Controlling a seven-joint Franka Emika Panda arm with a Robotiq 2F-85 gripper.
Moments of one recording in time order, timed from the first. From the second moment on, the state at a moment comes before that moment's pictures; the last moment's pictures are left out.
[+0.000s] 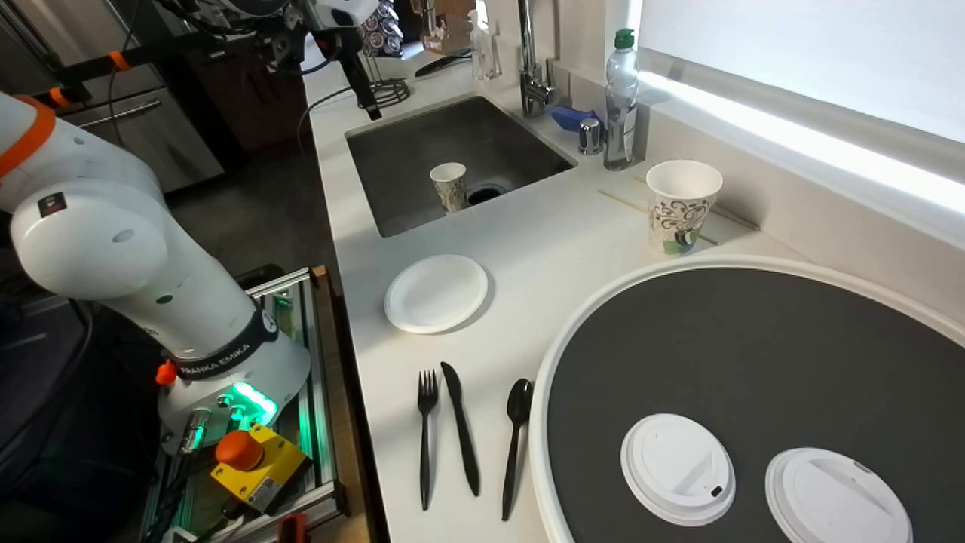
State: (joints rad) arm 0.28 -0.42 0.49 -2.59 0.41 2.43 0.50
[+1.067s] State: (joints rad) arm 0.28 -0.25 0.52 -2.57 0.19 2.61 0.71
